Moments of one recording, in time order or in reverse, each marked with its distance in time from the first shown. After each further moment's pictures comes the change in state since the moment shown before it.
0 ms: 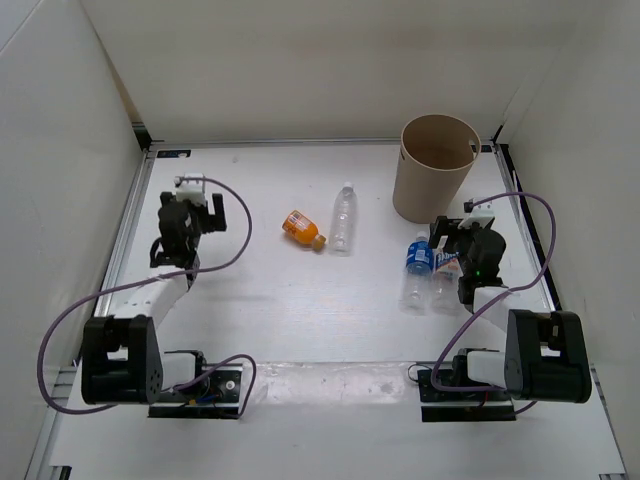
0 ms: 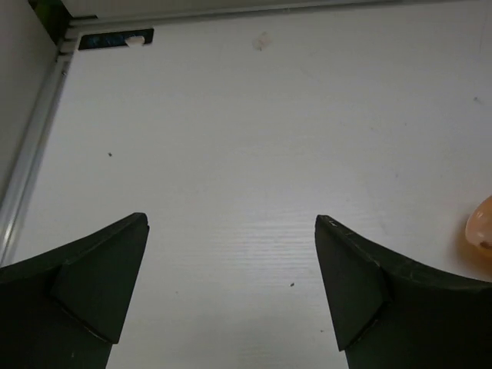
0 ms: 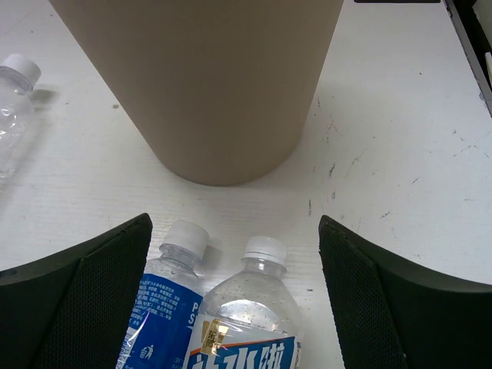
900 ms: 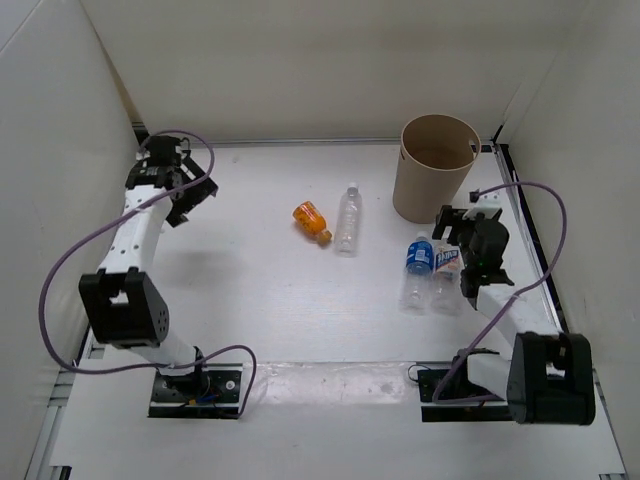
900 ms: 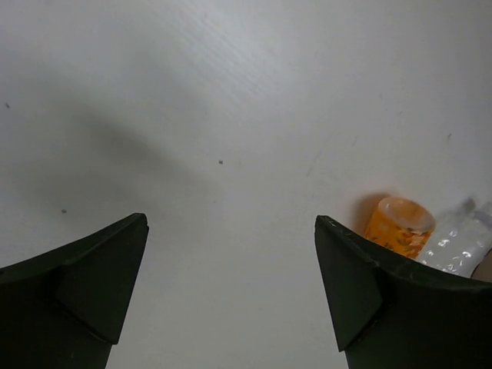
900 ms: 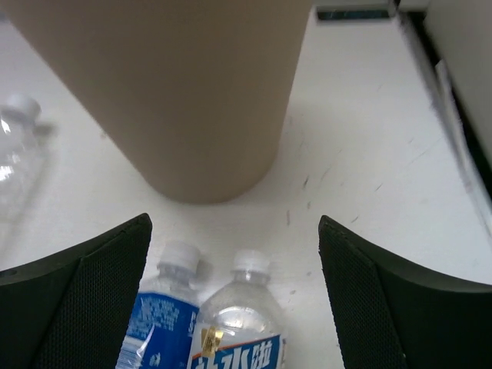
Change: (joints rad) left arm 0.052 0.286 0.889 -1.279 -0.097 -0.750; right arm 0.032 -0.097 0.083 -0.197 0.111 0.013
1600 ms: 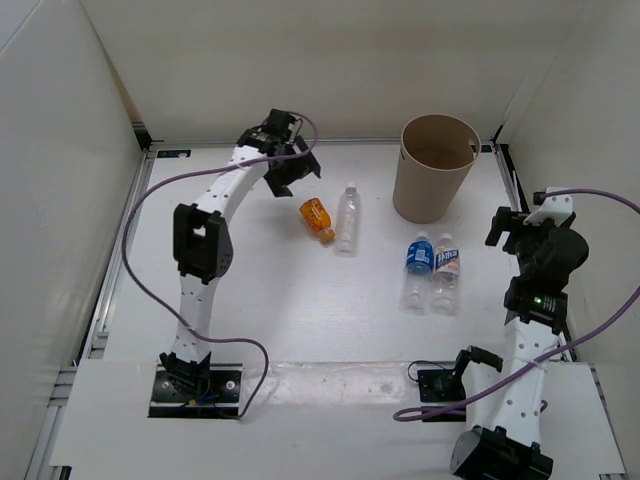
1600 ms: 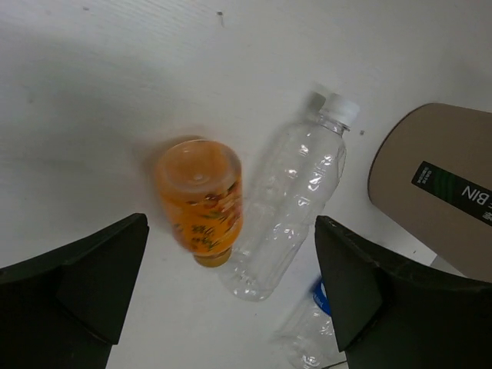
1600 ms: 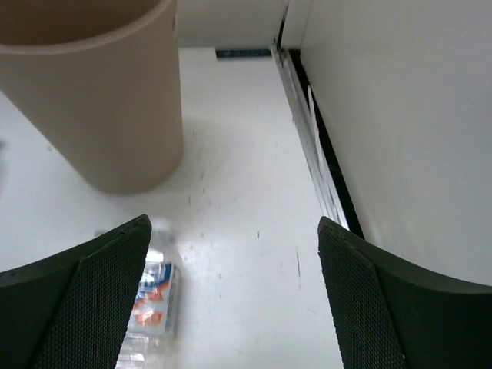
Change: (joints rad) left arm -0.418 0.657 0.686 -0.102 0.183 -0.185; right arm -0.408 -0.480 0.293 -0.699 -0.260 -0.141
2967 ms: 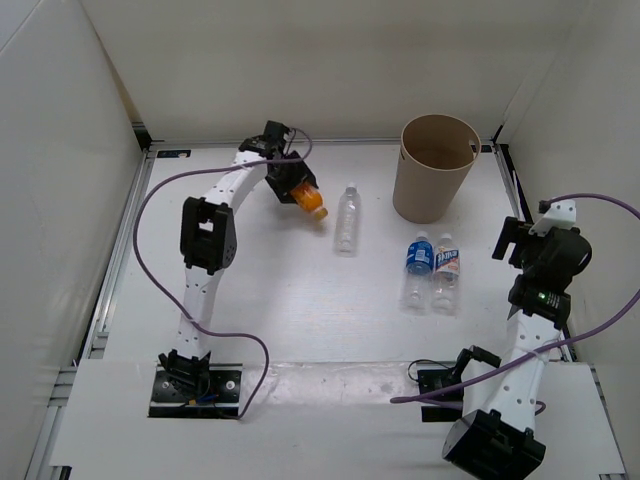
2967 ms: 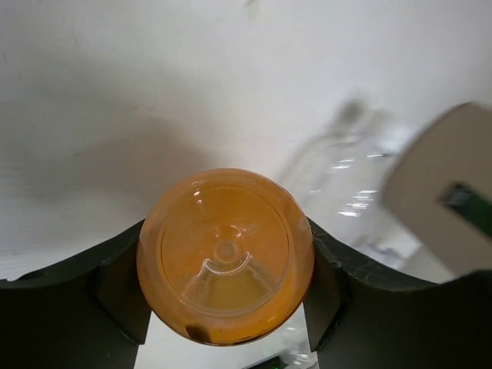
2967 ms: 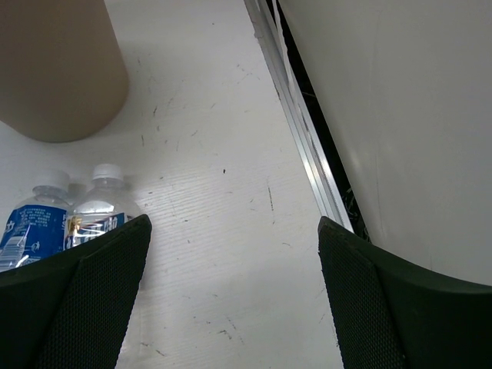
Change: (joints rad) left arm 0.026 0.218 0.059 0.021 0.179 -0.025; right arm -0.096 0.042 -0.011 -0.174 0.045 -0.064
